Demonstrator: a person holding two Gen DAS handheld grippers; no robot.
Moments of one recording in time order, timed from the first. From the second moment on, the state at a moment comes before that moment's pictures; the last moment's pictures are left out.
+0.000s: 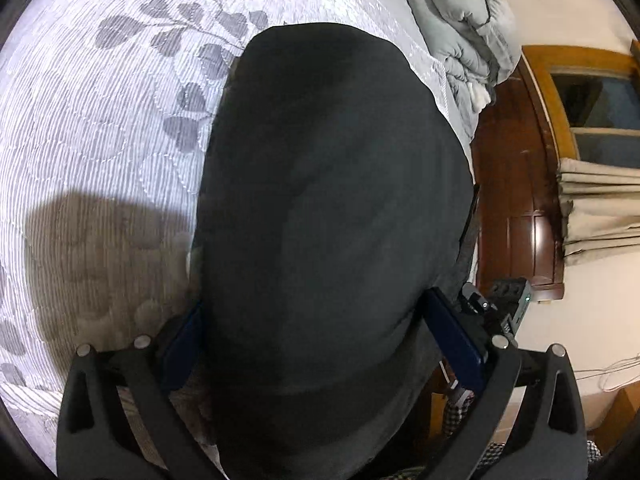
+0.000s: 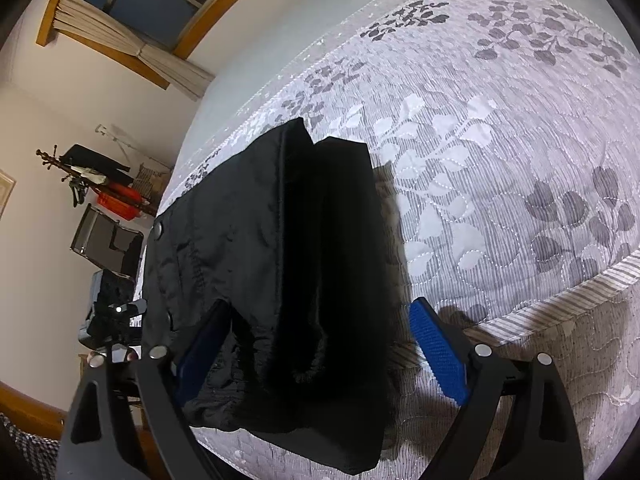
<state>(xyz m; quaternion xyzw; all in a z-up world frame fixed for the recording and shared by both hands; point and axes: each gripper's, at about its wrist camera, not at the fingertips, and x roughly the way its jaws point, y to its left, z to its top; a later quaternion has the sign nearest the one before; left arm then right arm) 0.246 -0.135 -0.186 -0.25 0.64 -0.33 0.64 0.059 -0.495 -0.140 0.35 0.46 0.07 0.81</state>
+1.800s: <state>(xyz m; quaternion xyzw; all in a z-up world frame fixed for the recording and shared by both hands) 0.254 -0.154 -0.200 -0.22 0.66 -0.36 0.62 0.084 -0.492 -0.180 0.41 0.46 0.20 0.76</state>
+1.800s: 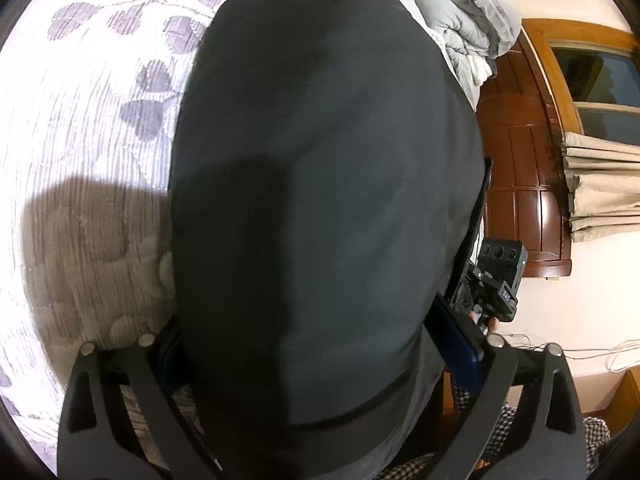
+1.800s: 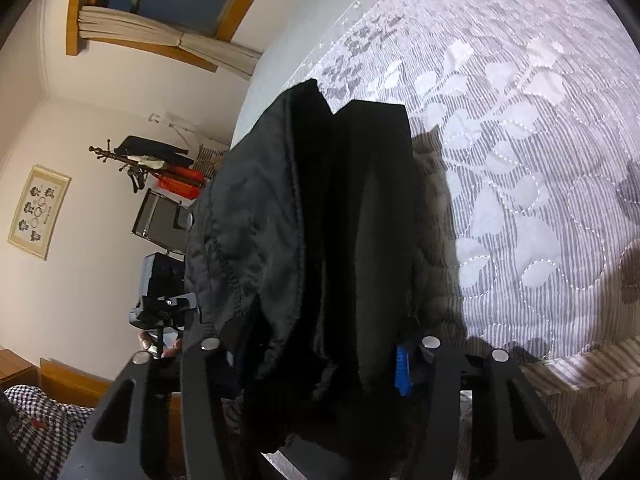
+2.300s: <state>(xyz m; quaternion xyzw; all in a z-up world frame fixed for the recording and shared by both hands) 0.251 -0.154 -0.184 -0.26 0.64 -0.38 0.61 0.075 -0.482 -0.149 0.39 0.44 0.18 0.79</state>
